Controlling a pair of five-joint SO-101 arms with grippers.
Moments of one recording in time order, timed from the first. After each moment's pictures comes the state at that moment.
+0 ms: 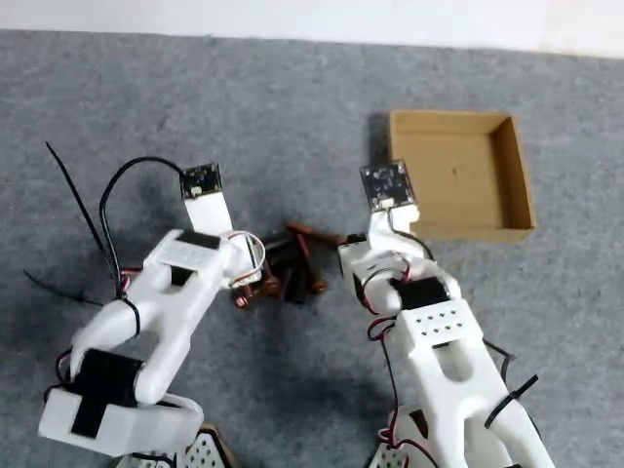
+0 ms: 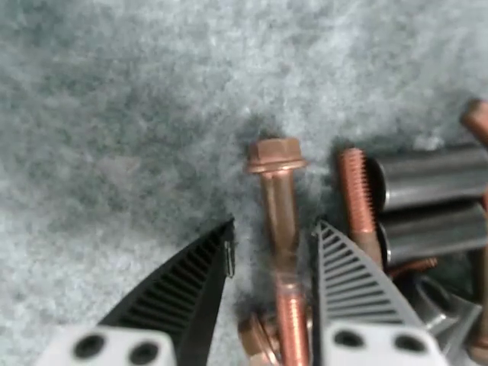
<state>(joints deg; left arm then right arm) 7.6 -5.7 48.8 39.2 33.2 -19.3 -39.3 60.9 33.2 2.0</state>
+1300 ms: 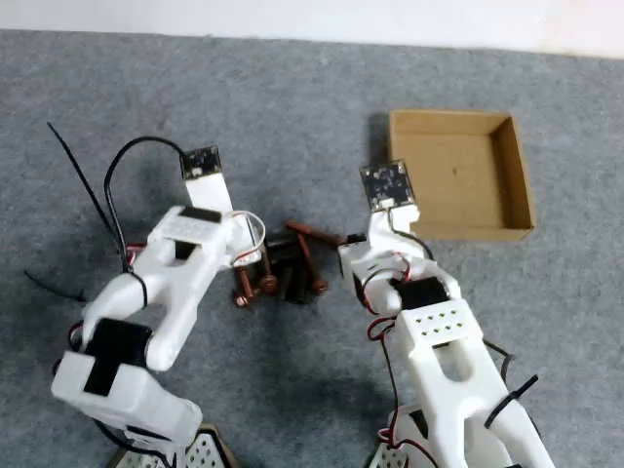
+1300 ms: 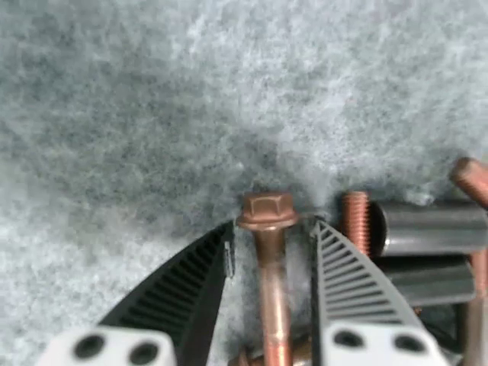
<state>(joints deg) 5.0 6.1 36.1 42.8 32.8 -19.3 -39.3 60.9 33.2 2.0</state>
